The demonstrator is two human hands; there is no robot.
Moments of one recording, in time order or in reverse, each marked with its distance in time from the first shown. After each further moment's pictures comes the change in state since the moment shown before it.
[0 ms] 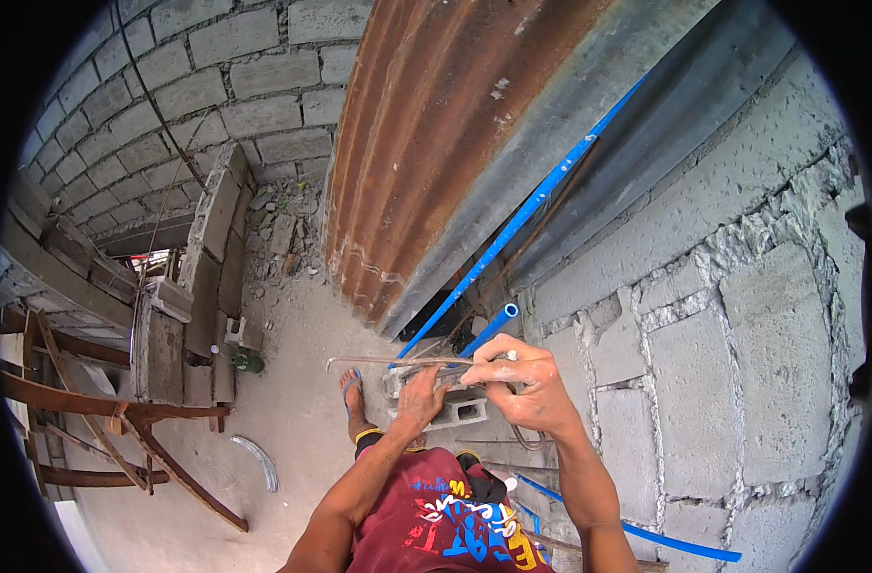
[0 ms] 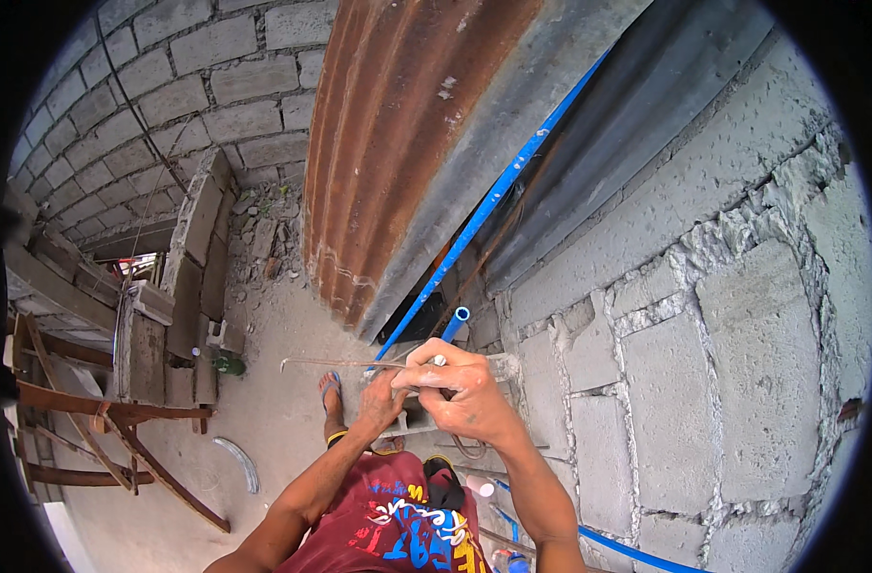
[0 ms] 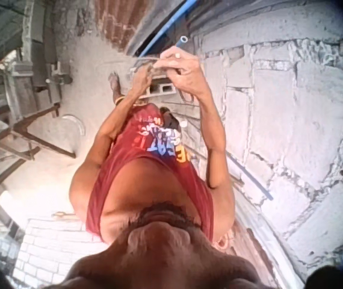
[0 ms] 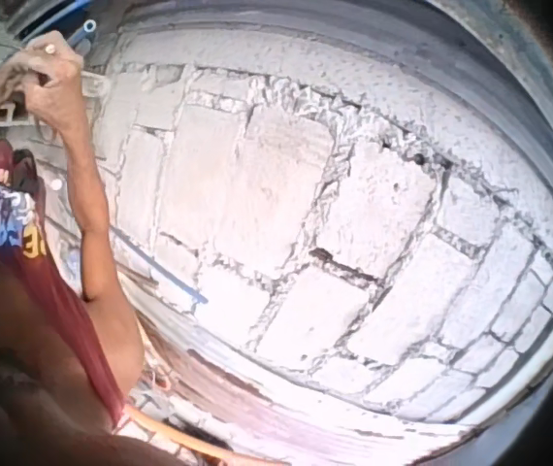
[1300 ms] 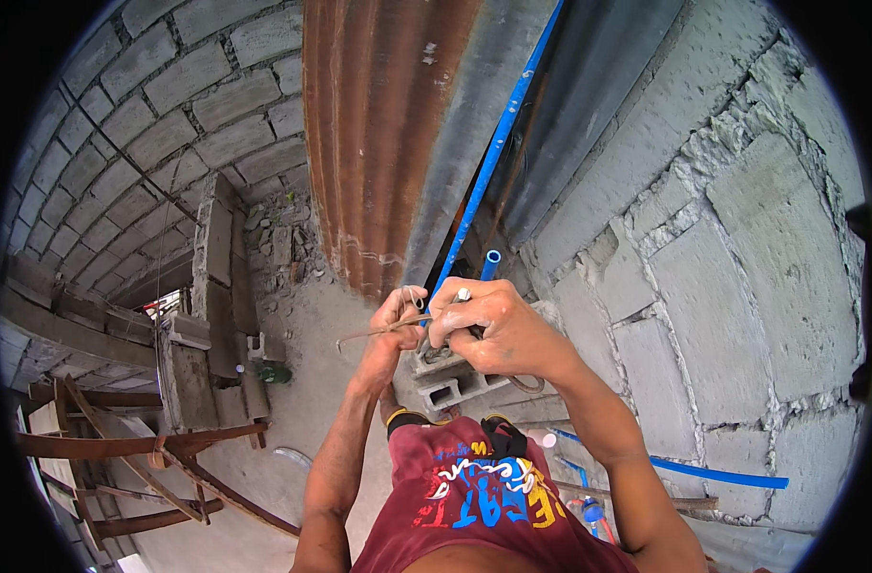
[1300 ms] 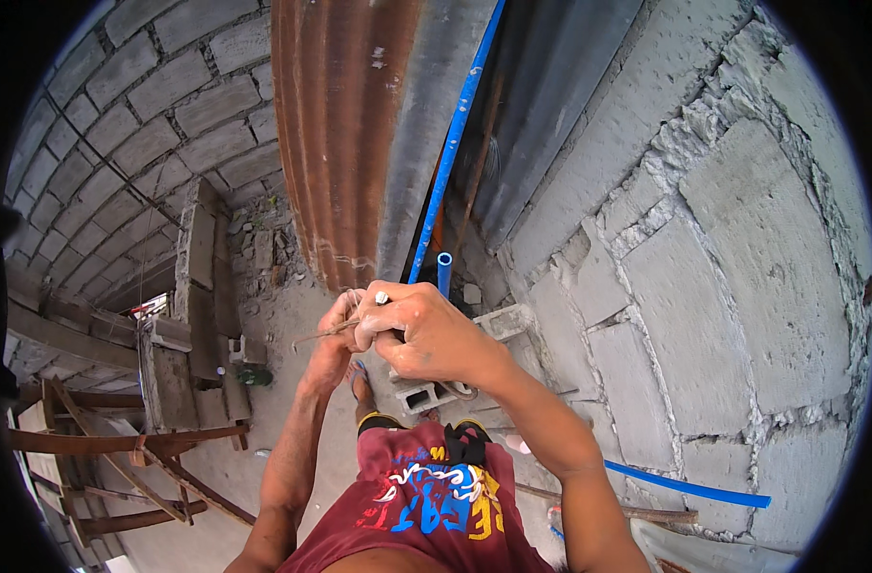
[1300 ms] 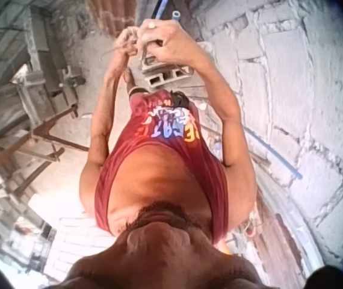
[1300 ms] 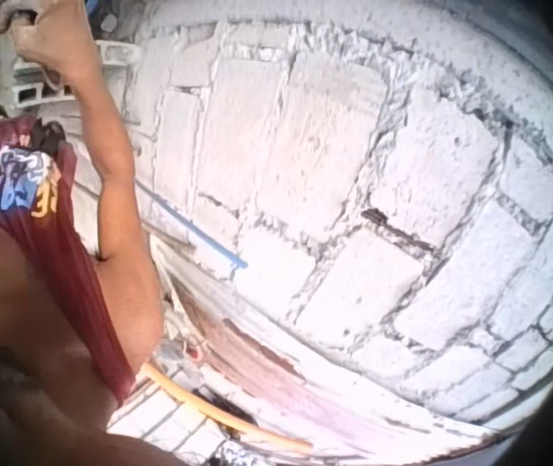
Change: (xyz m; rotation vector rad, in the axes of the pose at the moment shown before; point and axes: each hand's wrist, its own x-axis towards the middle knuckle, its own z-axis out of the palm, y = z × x) left_hand 0.070 0.064 -0.133 -1.051 -0.294 -0.228; right_hand 0.012 -0.025 0.007 0.060 -0.022 -0.181
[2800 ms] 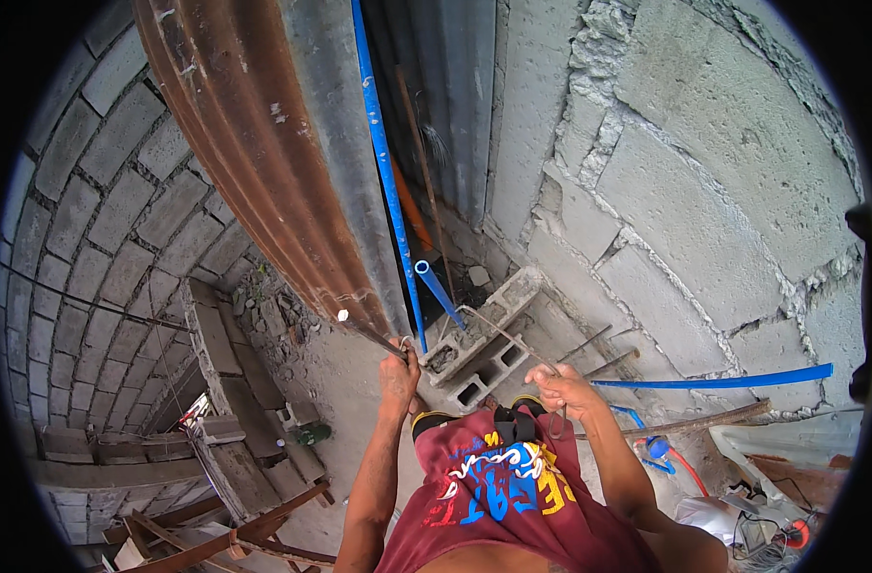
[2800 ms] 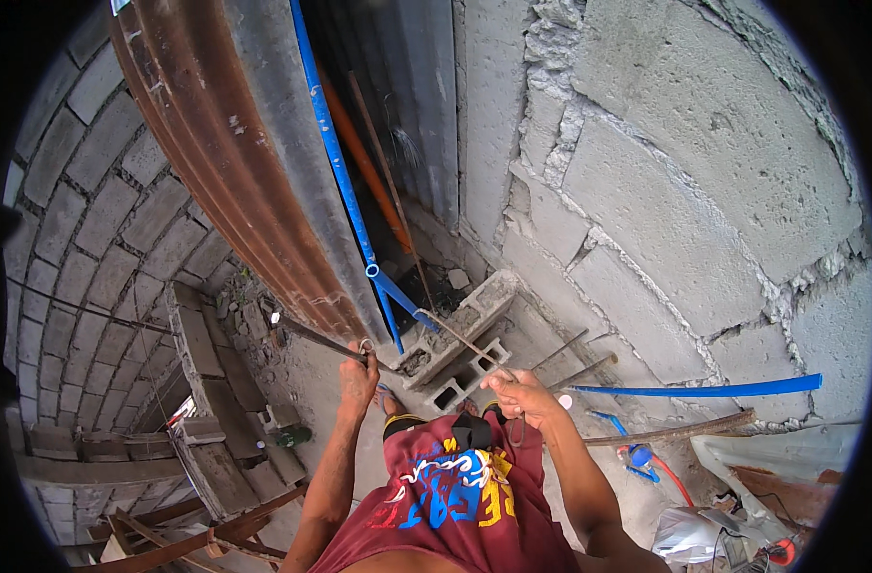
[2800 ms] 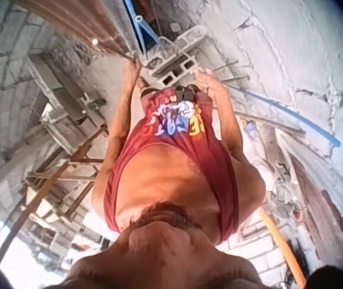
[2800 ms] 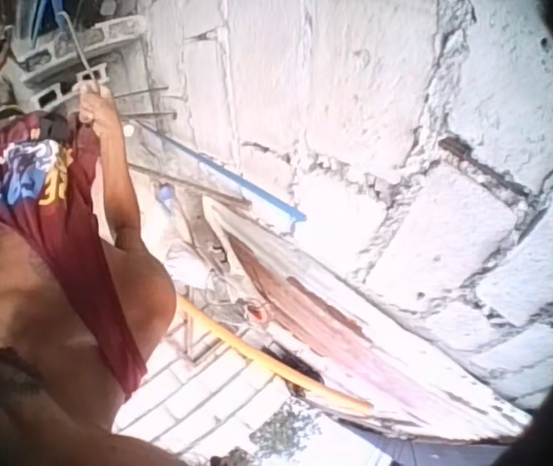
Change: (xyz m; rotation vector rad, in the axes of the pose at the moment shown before) left_hand 0.014 -0.123 -0.007 1.199 0.067 0.070; right_hand -0.264 0.059 0.024 1.134 0.620 1.139
